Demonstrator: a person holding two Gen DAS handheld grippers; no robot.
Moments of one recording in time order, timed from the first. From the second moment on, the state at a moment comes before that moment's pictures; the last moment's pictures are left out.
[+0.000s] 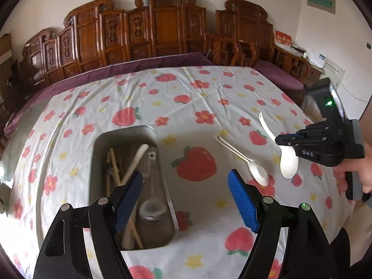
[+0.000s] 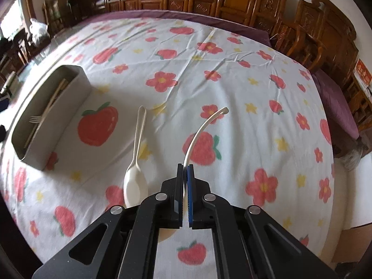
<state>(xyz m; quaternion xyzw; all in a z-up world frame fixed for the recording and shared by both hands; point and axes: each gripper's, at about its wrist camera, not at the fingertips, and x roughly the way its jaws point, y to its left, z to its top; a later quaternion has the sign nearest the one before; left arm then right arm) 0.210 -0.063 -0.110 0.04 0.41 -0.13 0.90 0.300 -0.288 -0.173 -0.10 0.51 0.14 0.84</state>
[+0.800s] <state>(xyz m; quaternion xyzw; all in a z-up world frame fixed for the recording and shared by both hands) 0.249 -0.176 -0.184 0.08 0.48 -0.15 0.86 0.221 -0.351 -0.185 -0.02 0.48 0.15 0.87</state>
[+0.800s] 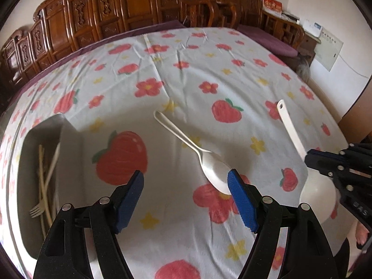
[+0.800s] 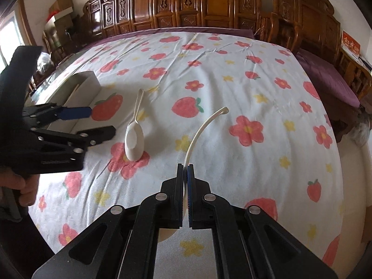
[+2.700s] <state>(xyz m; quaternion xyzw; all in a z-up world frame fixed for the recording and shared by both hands) 0.214 -0.132 -0.106 0.06 0.44 -0.14 0.89 0.195 -0.302 -0.142 -0.02 0.43 0.21 0.87</state>
